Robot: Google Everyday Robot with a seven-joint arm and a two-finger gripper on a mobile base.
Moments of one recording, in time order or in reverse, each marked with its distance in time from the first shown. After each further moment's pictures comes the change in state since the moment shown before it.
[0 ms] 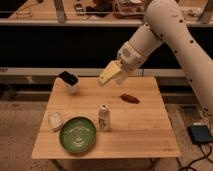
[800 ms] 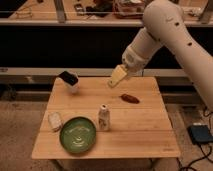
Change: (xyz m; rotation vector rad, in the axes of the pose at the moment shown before) arm -0.009 0.070 -0.011 -0.345 -0.013 -0.179
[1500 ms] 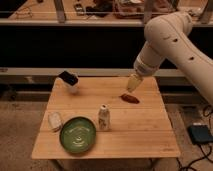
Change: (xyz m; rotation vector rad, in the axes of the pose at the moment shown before) arm -0.027 0.050 0.006 -0.218 -0.040 -0.155
